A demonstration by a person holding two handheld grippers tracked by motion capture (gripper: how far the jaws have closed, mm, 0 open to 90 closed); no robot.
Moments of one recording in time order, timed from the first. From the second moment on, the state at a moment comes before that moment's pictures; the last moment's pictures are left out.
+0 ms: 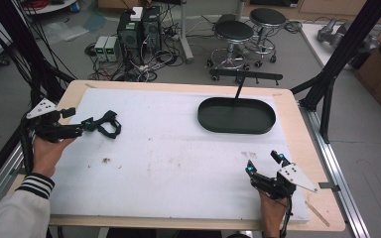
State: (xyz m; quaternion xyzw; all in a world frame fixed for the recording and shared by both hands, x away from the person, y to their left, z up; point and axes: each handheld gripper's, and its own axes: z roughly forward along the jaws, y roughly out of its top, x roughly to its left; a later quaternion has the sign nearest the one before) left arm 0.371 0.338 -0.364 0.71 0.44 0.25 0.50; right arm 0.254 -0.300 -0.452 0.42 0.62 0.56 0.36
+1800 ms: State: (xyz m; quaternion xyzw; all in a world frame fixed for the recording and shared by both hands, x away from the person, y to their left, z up) left arm 0.472 0.311 -0.401 0.83 0.47 0.17 0.25; right arm 0.254 -0.300 -0.452 0.42 0.62 0.56 0.36
